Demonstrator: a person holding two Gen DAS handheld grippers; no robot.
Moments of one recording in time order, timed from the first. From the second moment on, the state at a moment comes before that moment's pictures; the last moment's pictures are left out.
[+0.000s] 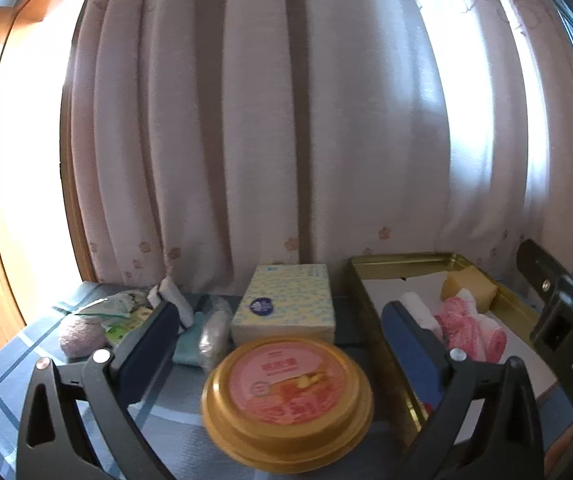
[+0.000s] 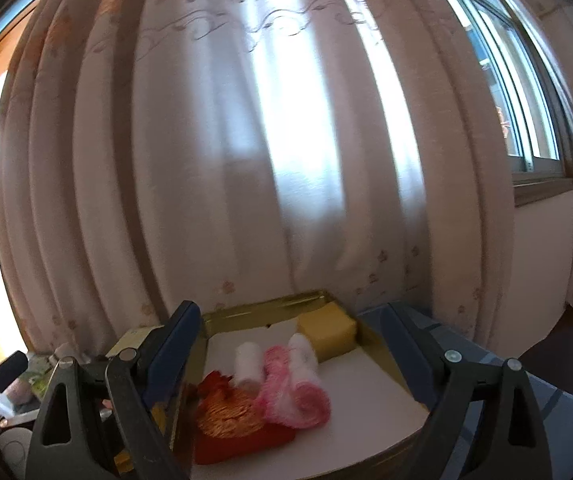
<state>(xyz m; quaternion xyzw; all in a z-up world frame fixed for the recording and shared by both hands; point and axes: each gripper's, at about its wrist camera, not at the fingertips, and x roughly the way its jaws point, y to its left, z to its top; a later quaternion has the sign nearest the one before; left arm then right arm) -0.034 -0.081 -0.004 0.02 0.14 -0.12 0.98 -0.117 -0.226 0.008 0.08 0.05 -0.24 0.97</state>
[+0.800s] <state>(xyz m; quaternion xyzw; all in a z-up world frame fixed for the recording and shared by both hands) 0.000 0.044 -0.008 0.01 0.18 -0.02 0.98 -0.079 -0.145 0.001 0.06 0.11 -0.16 0.98</state>
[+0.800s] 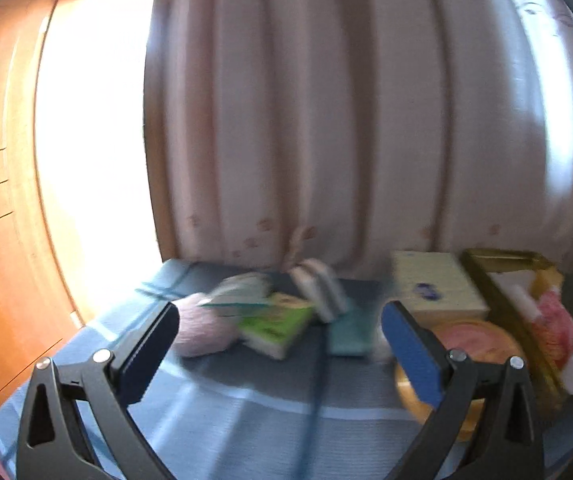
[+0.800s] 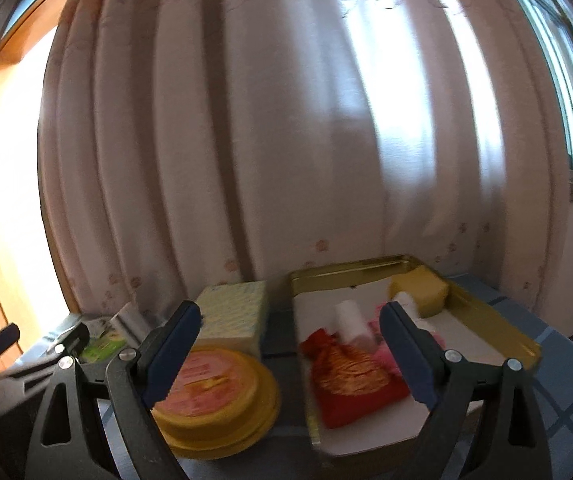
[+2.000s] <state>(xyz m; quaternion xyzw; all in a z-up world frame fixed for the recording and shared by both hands) 0.099 0.184 -0.052 -0.11 0.36 0.13 0.92 0.066 -0.045 -0.032 -0.01 0.31 -0.09 0.95</state>
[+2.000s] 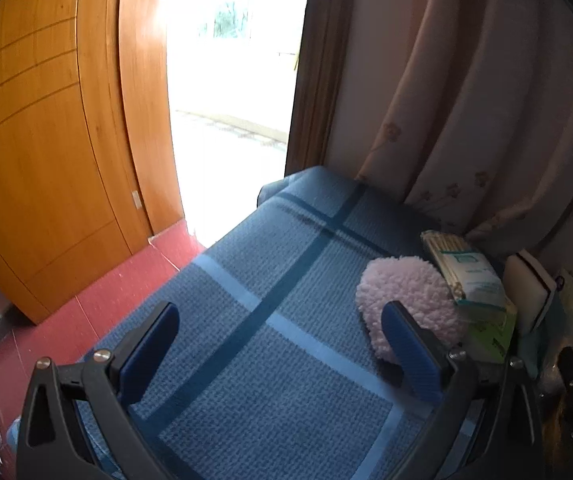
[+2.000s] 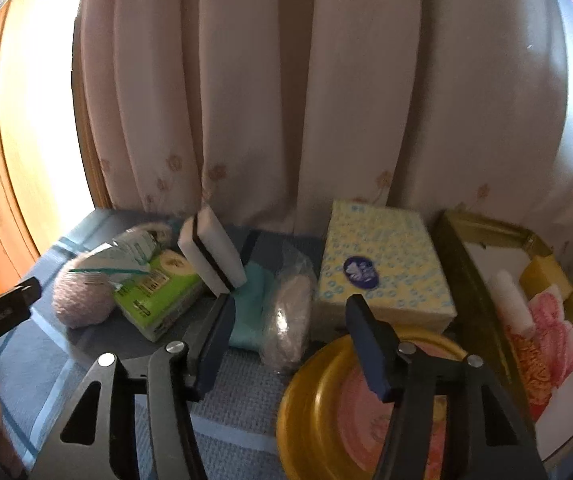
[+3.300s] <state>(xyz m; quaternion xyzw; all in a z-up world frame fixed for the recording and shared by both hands) 0.154 0.133 -0.061 -0.08 0.42 -0.01 0.90 0.018 -0.045 -0.011 0.05 0.22 0.08 0.97</state>
